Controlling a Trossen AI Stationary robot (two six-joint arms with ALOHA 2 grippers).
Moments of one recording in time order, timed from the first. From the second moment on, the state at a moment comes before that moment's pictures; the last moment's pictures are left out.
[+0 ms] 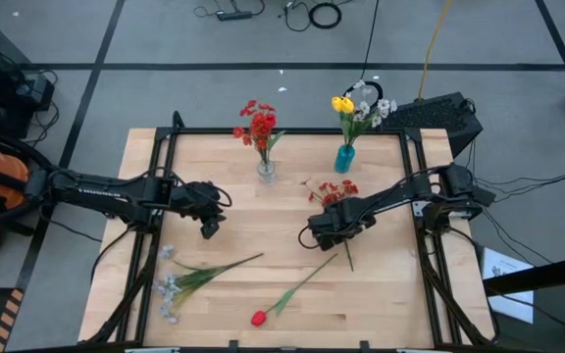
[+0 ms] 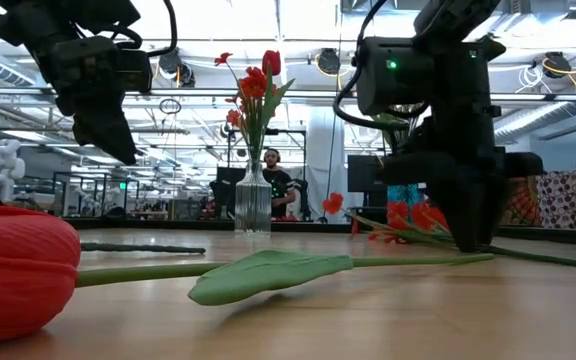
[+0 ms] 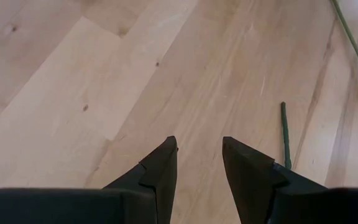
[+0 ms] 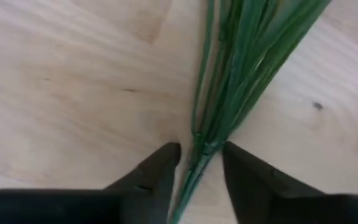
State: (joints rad) left arm 0.01 0.93 0.56 -0.52 -0.03 -0.51; right arm 0.11 1.84 1.04 -0.83 0.04 1.23
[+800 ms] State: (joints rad) left arm 0.01 0.93 0.56 -0.53 -0.03 -0.52; right arm 0.14 1.78 1.11 -0.58 0.25 0.72
